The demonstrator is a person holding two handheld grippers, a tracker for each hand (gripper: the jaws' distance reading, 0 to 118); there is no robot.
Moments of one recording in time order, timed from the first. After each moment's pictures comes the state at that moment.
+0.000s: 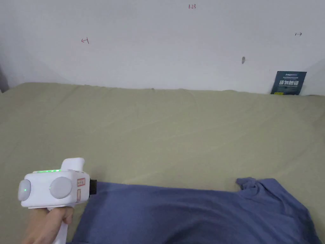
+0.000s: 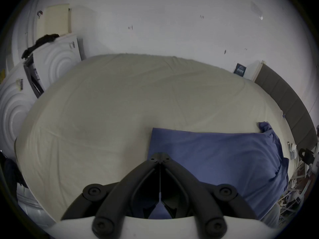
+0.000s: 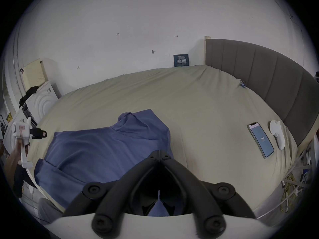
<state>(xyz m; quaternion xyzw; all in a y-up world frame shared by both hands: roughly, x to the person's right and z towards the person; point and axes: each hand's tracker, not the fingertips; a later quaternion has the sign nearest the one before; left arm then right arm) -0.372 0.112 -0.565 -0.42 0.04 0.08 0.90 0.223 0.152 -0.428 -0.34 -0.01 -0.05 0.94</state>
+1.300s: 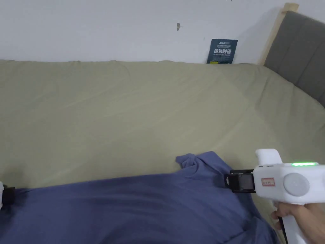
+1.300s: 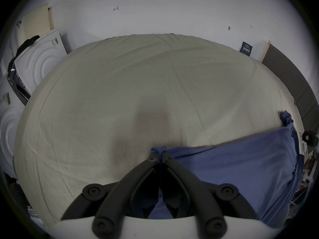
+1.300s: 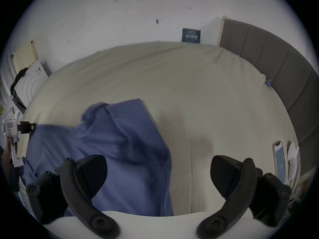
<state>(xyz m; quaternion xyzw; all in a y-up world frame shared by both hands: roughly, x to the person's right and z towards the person) -0.345 0.081 -0.603 -0.47 0.03 0.03 0.88 0.242 0.086 -0.596 -0.46 0.01 0.00 0.89</state>
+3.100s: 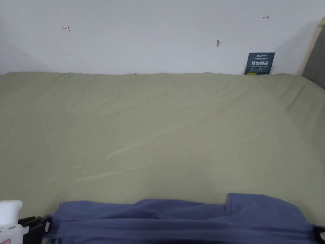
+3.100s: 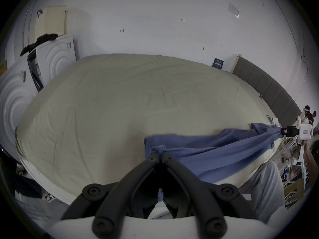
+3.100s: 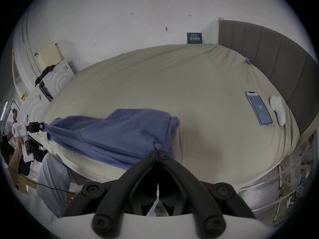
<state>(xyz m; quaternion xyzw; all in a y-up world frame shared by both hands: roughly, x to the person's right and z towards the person) -0.405 0.116 -0.316 -0.40 -0.03 0.06 0.91 0.280 0.130 -0.307 -0.43 0.08 -0.04 0.90</state>
